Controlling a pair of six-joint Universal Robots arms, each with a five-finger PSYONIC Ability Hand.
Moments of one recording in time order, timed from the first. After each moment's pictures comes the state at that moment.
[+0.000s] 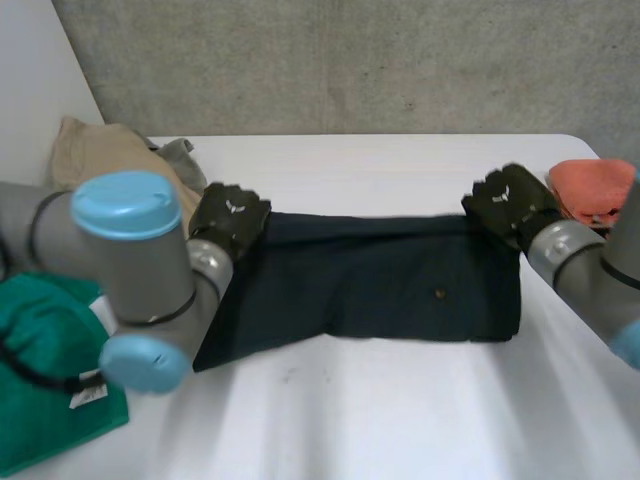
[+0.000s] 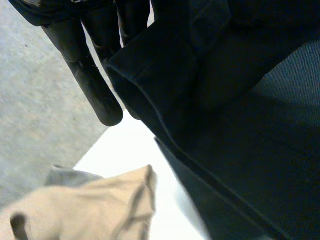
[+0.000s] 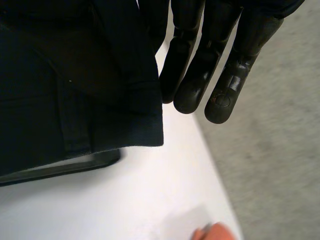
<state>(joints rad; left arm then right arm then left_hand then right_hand) 4.14 -2.10 -1.38 3.28 -1.70 3.62 1.81 -1.17 1.50 -0.09 1.31 2.26 1.13 1.19 1.19 1.20 0.98 0.98 1.17 1.19 1.19 0.99</state>
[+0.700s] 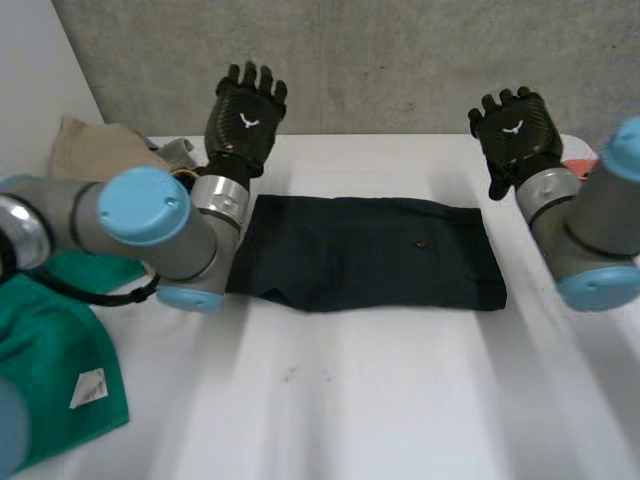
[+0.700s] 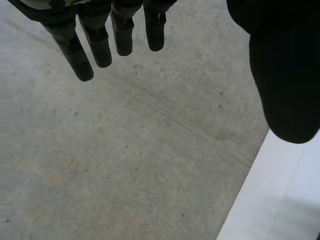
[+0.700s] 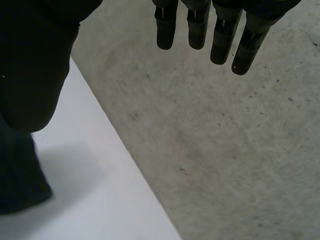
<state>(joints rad) 4.19 -2.31 -1.15 3.80 -1.57 3.85 1.85 -0.98 1.25 -0.35 1.47 2.49 0.19 0.20 0.21 0.20 0.05 0.19 0.22 0.21 0.23 0.07</state>
